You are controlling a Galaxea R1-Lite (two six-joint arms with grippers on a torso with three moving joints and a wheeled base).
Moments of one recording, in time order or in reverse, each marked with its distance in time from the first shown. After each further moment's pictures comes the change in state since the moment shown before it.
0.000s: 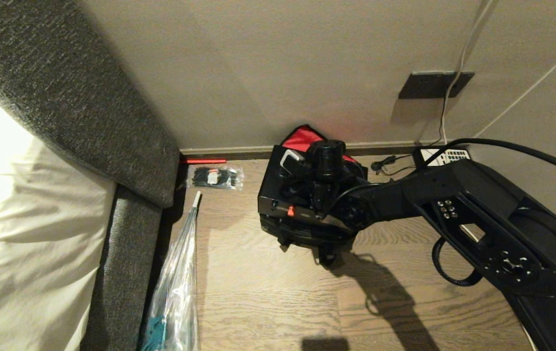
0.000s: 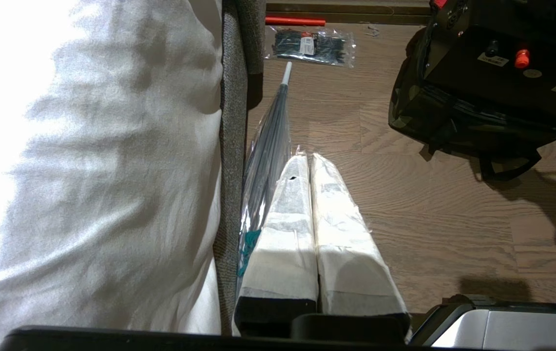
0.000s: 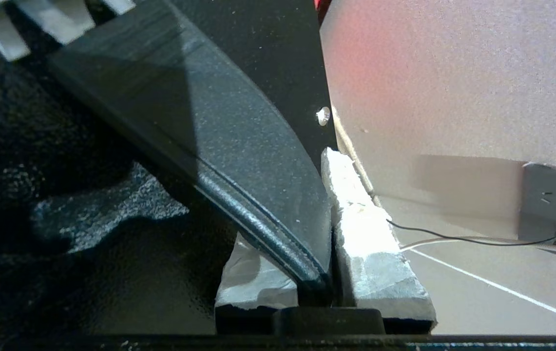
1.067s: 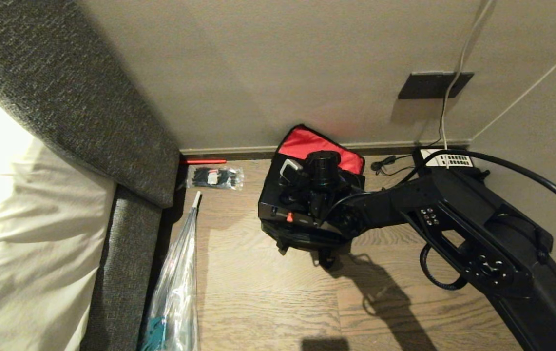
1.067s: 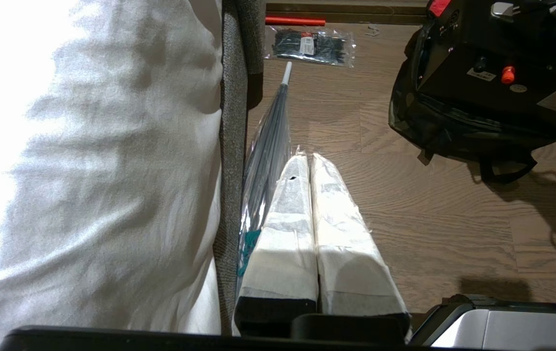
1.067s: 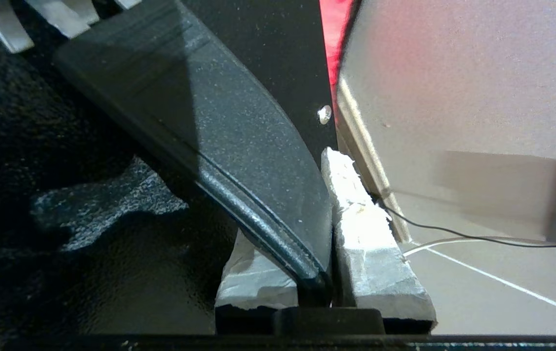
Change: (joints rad) left arm 0.000 0.000 0.000 0.001 0.000 0.000; right arm -0.011 0.077 -0.034 -0.007 0.000 0.013
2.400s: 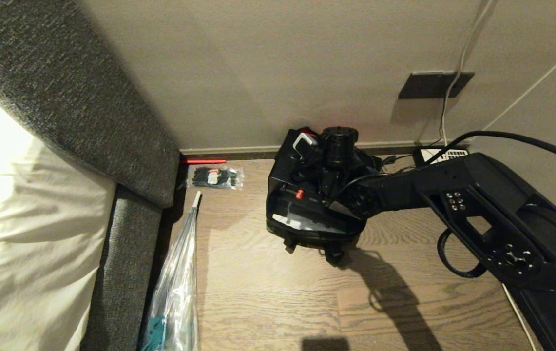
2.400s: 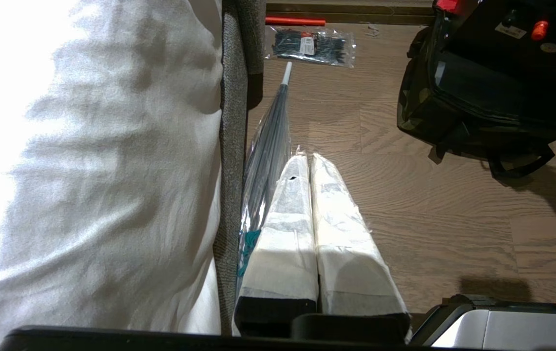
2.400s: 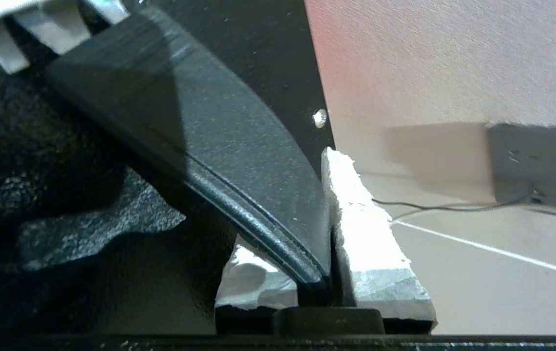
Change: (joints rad) left arm 0.000 0.000 0.000 0.000 0.000 0.000; right arm -0.035 -0.086 -0.024 -0.020 -0.048 0.016
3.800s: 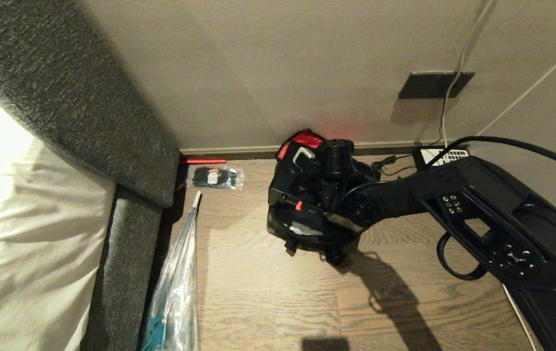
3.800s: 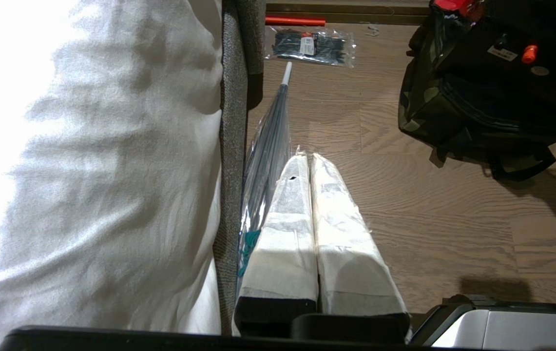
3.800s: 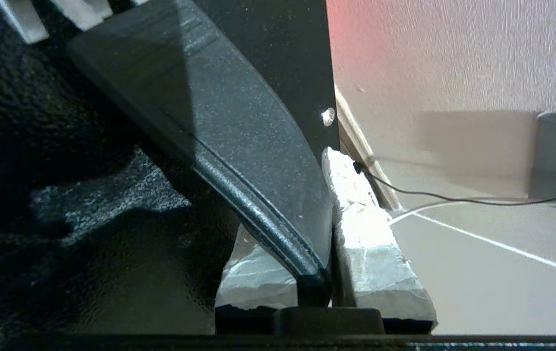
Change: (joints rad) left arm 0.000 0.000 0.000 0.000 0.000 0.000; right arm 0.002 0.002 0.073 0.039 -0.001 0.022
